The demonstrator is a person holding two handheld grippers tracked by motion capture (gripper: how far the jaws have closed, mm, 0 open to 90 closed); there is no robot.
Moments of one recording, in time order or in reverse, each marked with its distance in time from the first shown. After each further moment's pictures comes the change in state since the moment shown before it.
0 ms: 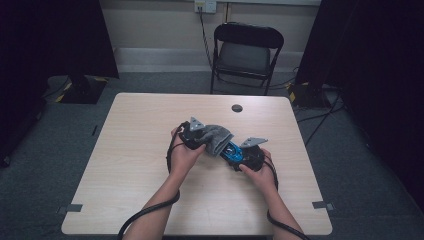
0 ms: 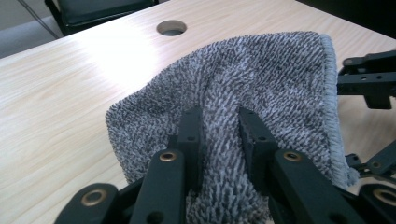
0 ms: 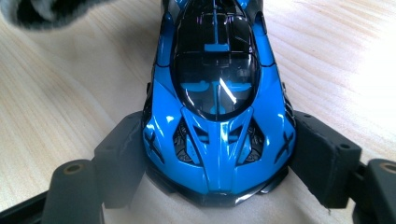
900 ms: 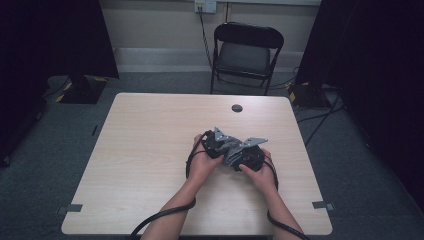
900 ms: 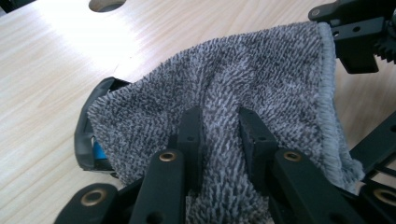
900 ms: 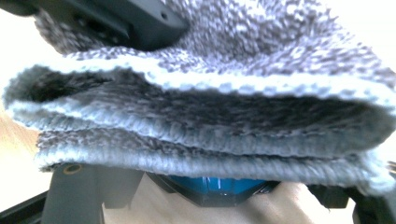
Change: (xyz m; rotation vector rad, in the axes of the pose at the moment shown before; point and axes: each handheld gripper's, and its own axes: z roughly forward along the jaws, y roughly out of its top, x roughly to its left) left arm -0.045 -0.005 0.045 0.114 -0.044 0.119; right arm 0.000 0.000 0.000 0.000 0.000 0.000
